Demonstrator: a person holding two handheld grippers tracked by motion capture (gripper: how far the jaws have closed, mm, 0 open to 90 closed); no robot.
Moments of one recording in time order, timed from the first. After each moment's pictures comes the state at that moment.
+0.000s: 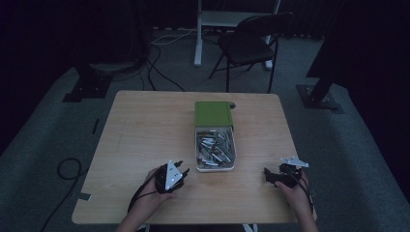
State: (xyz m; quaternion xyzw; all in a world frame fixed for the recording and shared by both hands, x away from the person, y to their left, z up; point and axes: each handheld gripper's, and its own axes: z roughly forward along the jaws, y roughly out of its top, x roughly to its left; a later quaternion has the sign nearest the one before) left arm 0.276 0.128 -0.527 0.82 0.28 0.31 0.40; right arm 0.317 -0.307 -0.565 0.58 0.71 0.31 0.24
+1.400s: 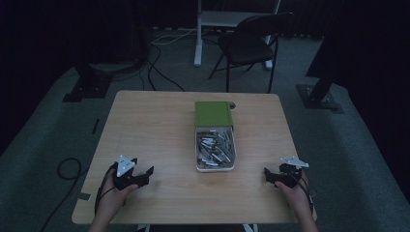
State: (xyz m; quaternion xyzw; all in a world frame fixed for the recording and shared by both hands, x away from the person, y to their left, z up) left arm 0.285 0.246 -0.540 0.74 0.47 0.26 0.41; right arm 0.317 -0.307 -0.565 0.58 0.71 0.31 0.24
